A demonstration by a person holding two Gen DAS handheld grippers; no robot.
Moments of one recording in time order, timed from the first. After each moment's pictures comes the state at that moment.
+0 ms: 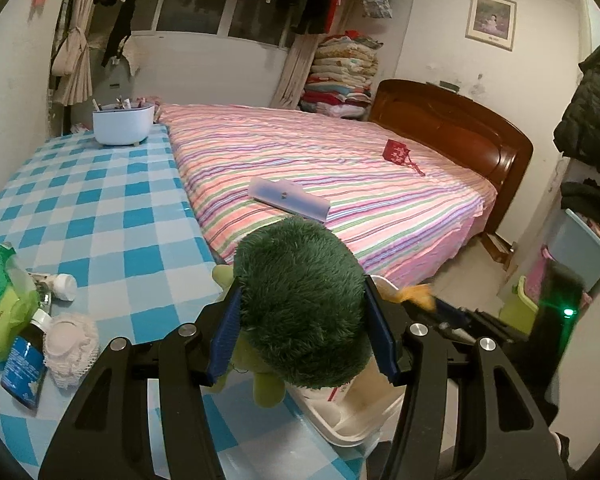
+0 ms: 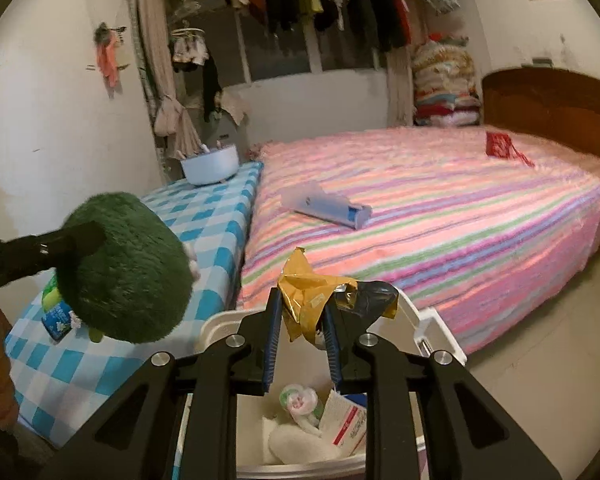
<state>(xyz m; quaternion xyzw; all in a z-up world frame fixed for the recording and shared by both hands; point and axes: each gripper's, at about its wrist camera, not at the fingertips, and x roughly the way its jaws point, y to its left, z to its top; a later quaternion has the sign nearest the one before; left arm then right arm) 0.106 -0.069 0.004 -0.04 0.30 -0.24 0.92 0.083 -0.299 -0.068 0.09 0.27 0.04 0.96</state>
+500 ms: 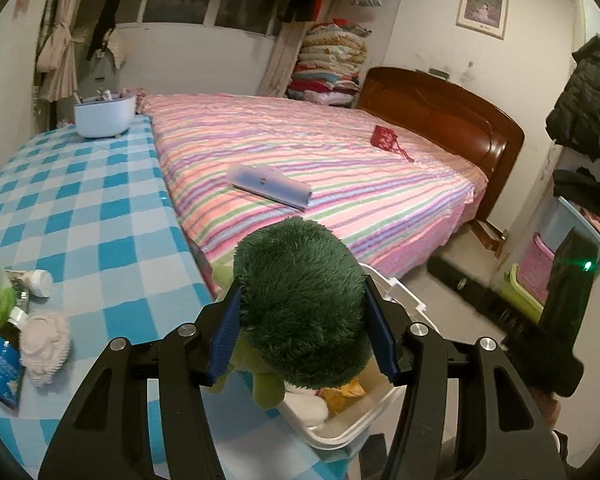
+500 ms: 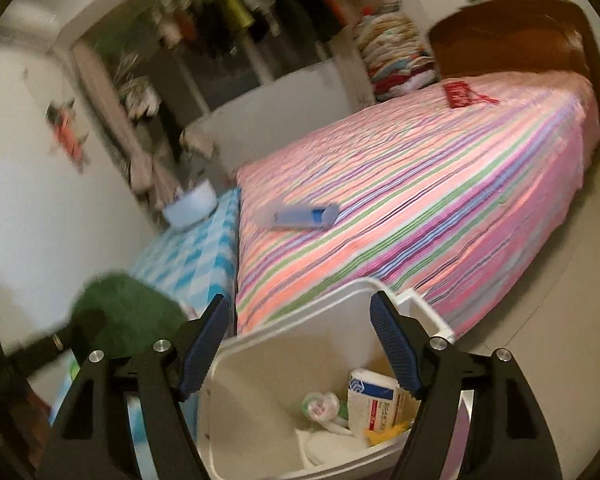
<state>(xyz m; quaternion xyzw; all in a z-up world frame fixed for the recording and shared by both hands) 0.112 -0.096 -0.009 -0.03 0.31 -0.27 0.91 0.066 -0.355 -0.065 0.25 0.21 0.00 0.94</state>
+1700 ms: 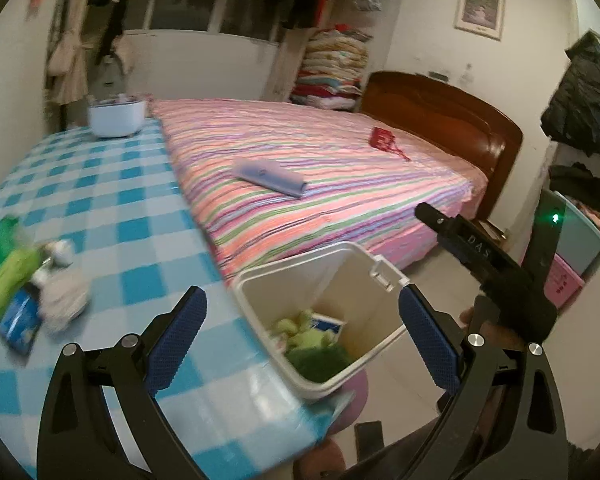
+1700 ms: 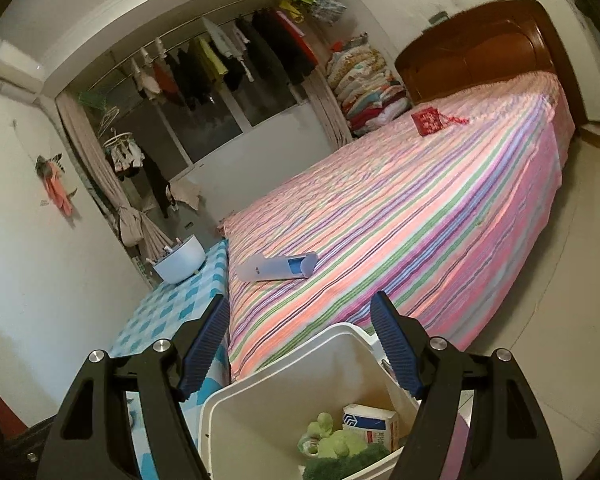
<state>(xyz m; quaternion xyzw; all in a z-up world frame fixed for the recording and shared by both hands) 0.041 -0.073 -0.006 -0.03 0.30 -0.25 0.92 0.055 -0.374 -0.058 0.27 0.16 -0.02 0.95</state>
